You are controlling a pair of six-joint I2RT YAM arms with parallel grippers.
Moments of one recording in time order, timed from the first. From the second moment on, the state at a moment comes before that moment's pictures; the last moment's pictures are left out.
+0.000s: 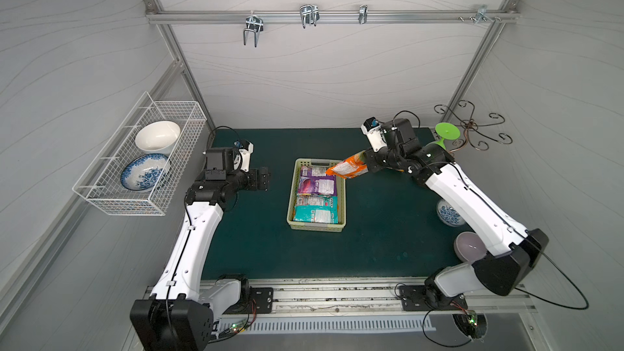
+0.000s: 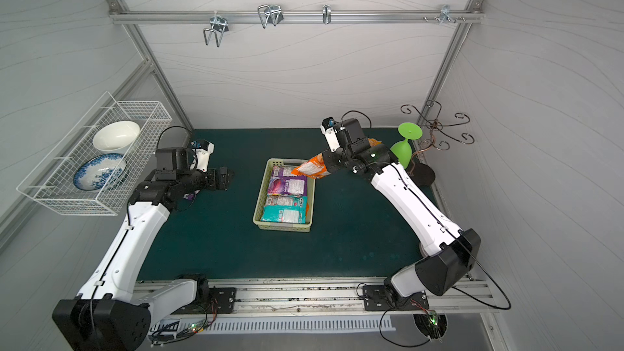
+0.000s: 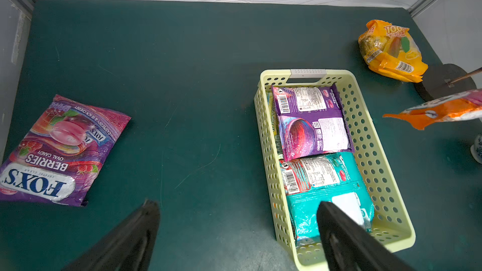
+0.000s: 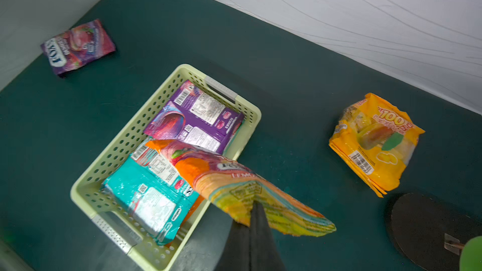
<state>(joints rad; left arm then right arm) 0.01 1.11 1.10 -0.74 0.28 0.00 0.63 1.44 1.58 -0.83 0.00 0.02</state>
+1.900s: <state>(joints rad) -0.21 1.27 1.27 -1.22 0.58 0.66 0.86 1.40 1.30 -0.70 -0.25 0.40</state>
